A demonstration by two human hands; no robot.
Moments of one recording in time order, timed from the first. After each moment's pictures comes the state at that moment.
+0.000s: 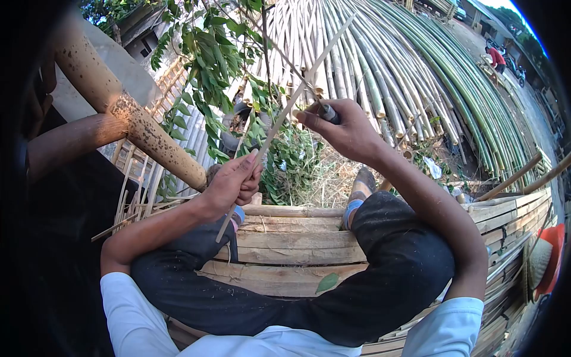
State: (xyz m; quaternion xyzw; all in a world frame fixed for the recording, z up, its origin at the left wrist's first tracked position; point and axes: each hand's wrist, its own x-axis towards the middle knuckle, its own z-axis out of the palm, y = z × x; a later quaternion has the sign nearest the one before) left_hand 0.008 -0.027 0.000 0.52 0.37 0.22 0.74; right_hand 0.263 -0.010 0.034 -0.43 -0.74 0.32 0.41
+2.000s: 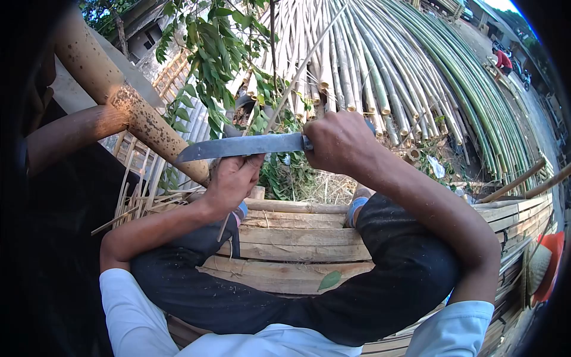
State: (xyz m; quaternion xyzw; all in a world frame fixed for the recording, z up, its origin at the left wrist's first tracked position) left_hand 0.015 -0.033 -0.006 0.63 0.43 0.32 0.56; right_hand 0.235 -0.014 0.030 -0.50 -0.86 -0.05 0.11
